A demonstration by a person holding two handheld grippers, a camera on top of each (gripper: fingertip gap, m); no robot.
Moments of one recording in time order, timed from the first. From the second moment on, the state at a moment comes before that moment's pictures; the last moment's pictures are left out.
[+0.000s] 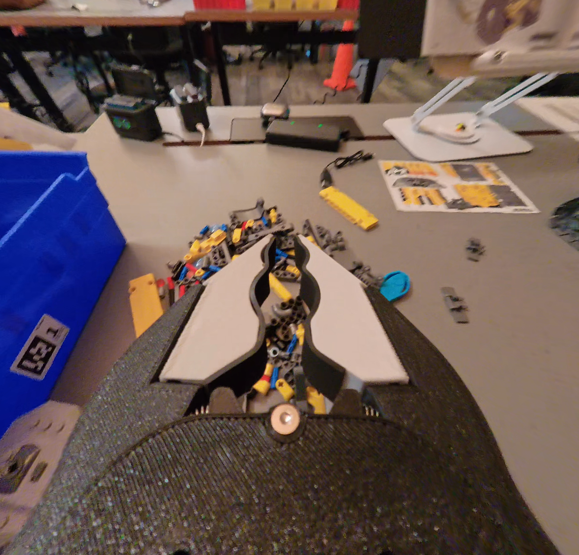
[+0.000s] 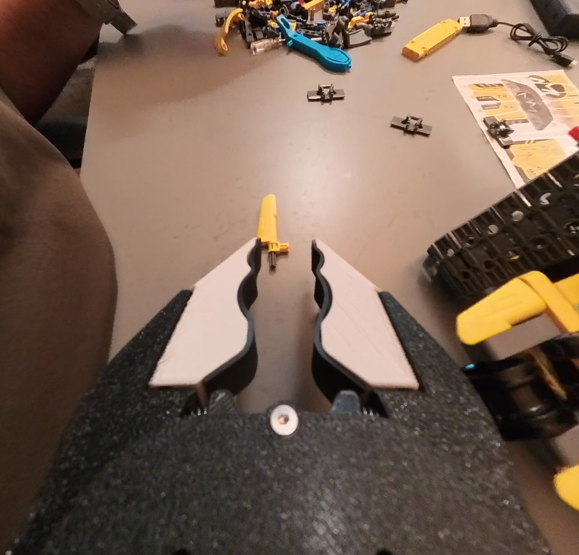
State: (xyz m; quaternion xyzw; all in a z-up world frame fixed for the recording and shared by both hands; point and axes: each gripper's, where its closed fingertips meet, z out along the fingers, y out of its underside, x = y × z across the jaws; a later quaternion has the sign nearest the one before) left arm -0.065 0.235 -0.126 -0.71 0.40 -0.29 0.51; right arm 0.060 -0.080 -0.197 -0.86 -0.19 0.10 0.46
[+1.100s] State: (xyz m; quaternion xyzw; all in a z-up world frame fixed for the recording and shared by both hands) left arm -0.120 0.277 -0.154 -0.78 0.37 -0.18 0.47; right arm 0.060 -0.079 -0.202 -0.87 -0.19 0.09 0.45
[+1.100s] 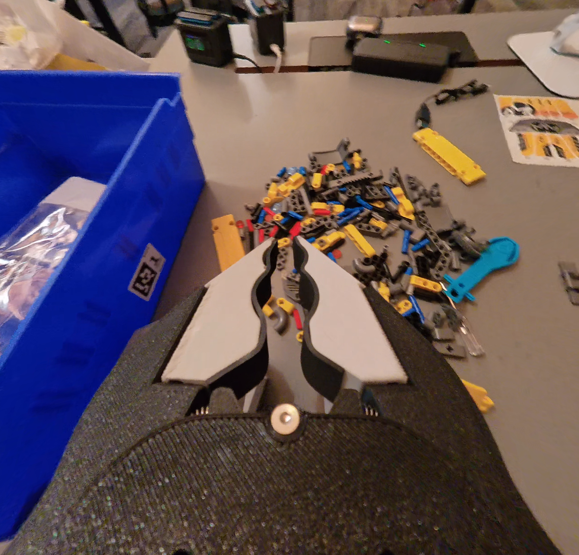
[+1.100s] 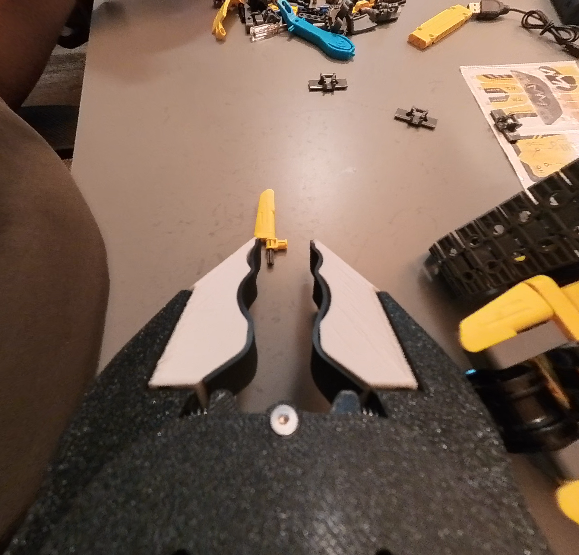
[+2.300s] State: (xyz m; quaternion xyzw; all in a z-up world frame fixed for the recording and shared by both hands) left arm -0.108 0.245 -0.218 -0.82 0.47 -0.15 0.30; right arm 0.061 -0.081 -0.204 -0.87 -0.20 0.07 0.45
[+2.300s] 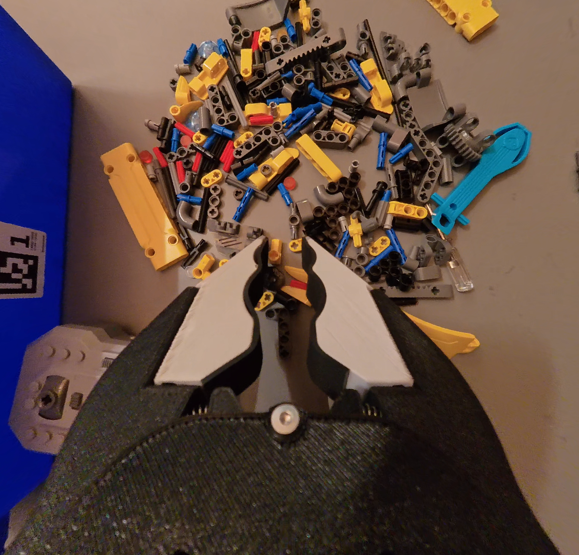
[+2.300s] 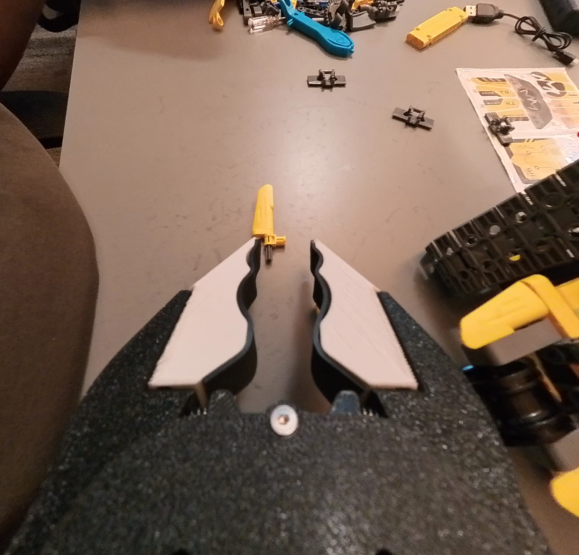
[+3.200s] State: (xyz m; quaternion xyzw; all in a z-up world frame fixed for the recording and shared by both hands) left arm -0.104 0.240 -0.222 -0.82 0.47 -0.16 0.29; right arm 0.061 -0.081 -0.205 -0.87 -0.20 0.07 0.45
